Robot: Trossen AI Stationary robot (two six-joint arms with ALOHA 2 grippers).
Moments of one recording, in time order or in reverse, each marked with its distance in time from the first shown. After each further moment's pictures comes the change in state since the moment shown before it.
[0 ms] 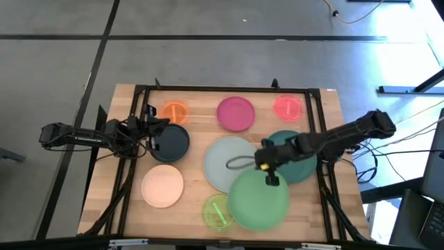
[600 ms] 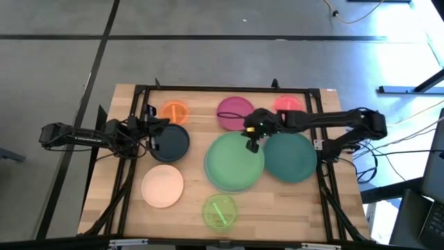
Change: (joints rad) left arm 0.000 0.000 0.000 0.001 0.000 0.000; right arm -0.382 0.110 0.004 0.222 -0.013 -0.087
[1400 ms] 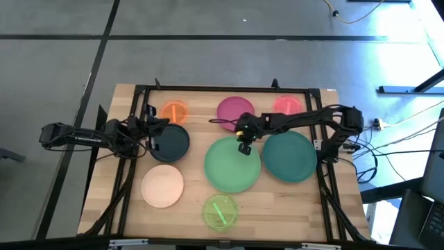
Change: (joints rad) left arm 0.000 0.000 0.000 0.006 0.003 -0.001; right arm -0.042 0.259 0.000 0.089 -0.041 -0.020
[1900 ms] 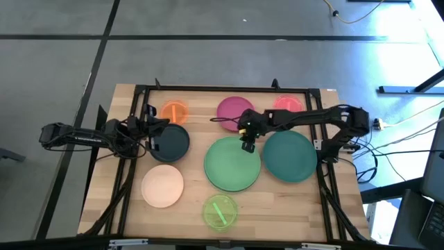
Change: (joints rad) left arm 0.000 0.000 0.000 0.000 0.009 -0.001; right arm 0.002 -0.111 0.068 -0.196 0.016 -0.071
